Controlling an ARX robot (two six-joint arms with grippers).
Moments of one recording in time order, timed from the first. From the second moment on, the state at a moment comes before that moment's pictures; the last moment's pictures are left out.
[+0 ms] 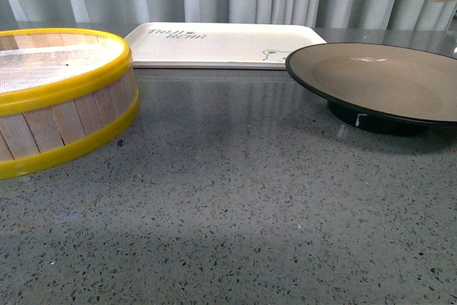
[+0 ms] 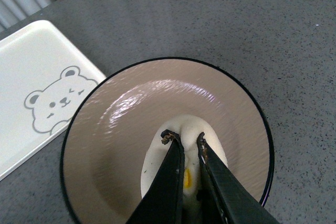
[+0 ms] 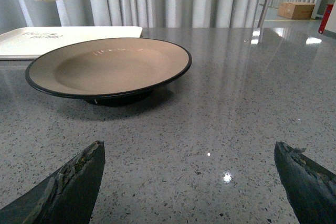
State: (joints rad) left arm -0.83 1.88 1.75 -0.27 -0.17 0.10; right arm 0.00 0.00 0.01 0.00 0.00 0.00
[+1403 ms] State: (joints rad) left arm -0.81 2.20 1.99 -0.37 -0.25 0.26; right arm 0.00 0.00 0.01 0.00 0.00 0.00
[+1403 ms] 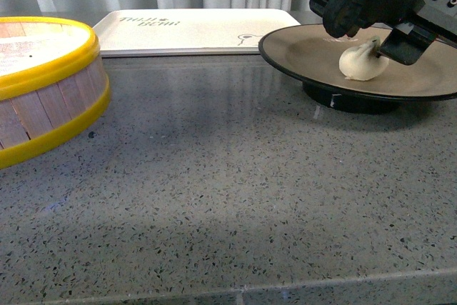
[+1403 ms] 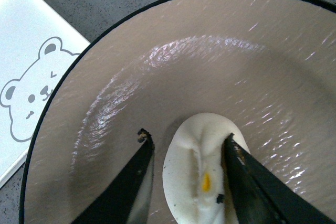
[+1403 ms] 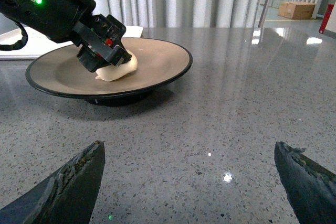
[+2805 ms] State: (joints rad) left arm -0.27 1.10 1.11 -0.08 -0.03 0.05; right arm 0.00 0.00 0.01 0.00 0.00 0.00
